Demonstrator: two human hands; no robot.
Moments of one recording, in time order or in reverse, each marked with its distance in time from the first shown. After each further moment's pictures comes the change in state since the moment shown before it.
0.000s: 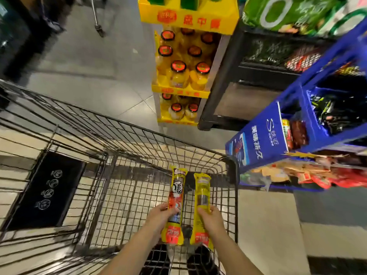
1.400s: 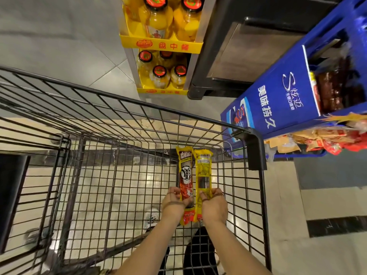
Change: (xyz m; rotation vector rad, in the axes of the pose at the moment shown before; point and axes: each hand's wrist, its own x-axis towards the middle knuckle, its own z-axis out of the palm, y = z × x) left_hand 0.167 -0.056 0.050 0.575 0.097 0.074; right_hand 0.123 0.058 0.047 -0.316 0.407 0.081
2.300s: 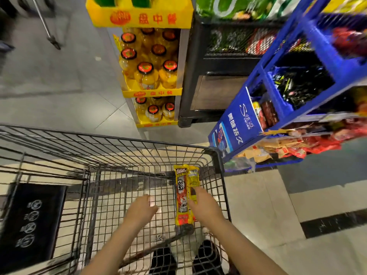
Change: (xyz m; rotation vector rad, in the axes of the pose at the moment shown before) left_hand -0.128 0.051 -0.131 0.697 0.061 0.244; right_hand -0.100 -0.049 -0.120 -0.281 -0.255 -0.556
